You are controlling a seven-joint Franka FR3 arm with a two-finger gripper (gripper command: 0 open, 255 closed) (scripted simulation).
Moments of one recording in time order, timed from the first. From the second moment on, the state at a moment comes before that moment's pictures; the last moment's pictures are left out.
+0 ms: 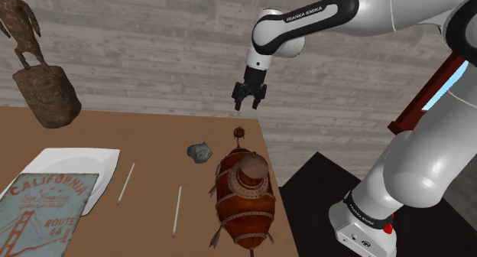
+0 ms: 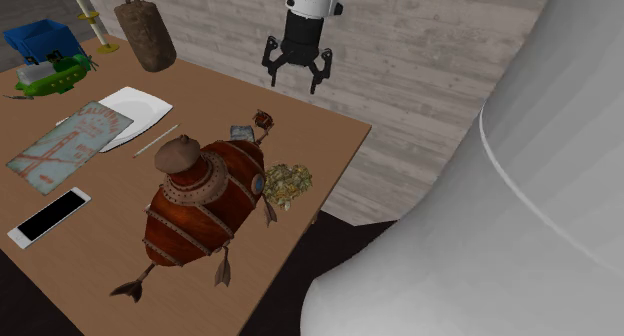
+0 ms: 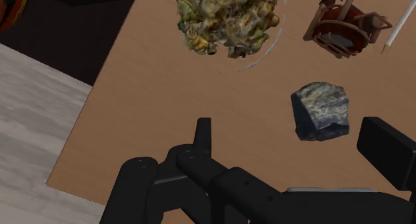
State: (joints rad) arm 0.10 -0.01 -0.04 -2.15 0.27 2.02 0.07
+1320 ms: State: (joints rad) arm 0.10 0.71 0.05 -1.50 0.51 2.04 0.08
